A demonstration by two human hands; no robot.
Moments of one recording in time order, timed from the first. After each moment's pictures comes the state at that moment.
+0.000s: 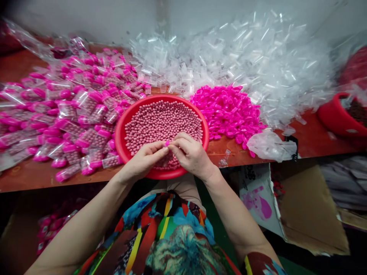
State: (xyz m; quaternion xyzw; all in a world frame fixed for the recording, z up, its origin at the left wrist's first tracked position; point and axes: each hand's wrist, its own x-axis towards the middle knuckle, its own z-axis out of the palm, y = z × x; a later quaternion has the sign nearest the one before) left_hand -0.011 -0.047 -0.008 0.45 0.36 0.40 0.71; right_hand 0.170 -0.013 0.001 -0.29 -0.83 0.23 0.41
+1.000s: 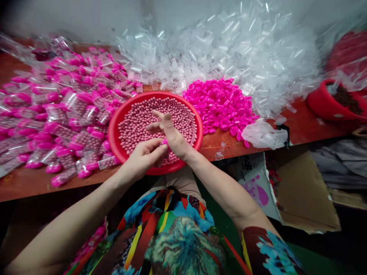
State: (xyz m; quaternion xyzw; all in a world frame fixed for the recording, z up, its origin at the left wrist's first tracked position) left_hand 0.004 -0.055 0.021 0.53 0.46 0.38 0.61; right_hand 0.128 0.002 0.010 -0.36 -0.64 0.56 0.38
